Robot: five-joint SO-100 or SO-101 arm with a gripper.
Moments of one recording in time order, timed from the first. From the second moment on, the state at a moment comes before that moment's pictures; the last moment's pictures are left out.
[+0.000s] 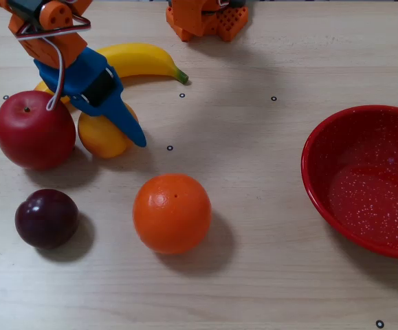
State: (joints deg) arm 35.0 67.0 77.3 83.5 -81.8
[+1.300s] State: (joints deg) arm 34.8 66.0 77.8 79.1 -81.5
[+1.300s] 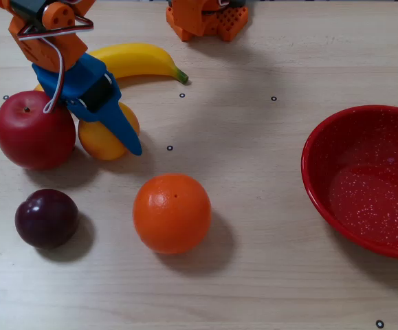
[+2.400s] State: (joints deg) arm 30.9 67.6 76.2 86.1 -77.4
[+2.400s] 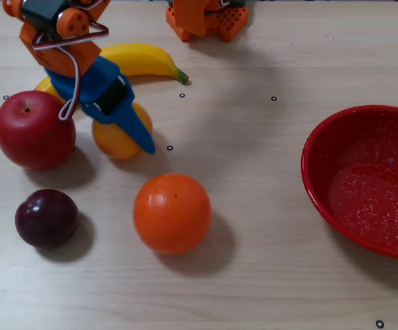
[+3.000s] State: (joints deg) arm 24.9 84.4 74.8 96.8 -65.7
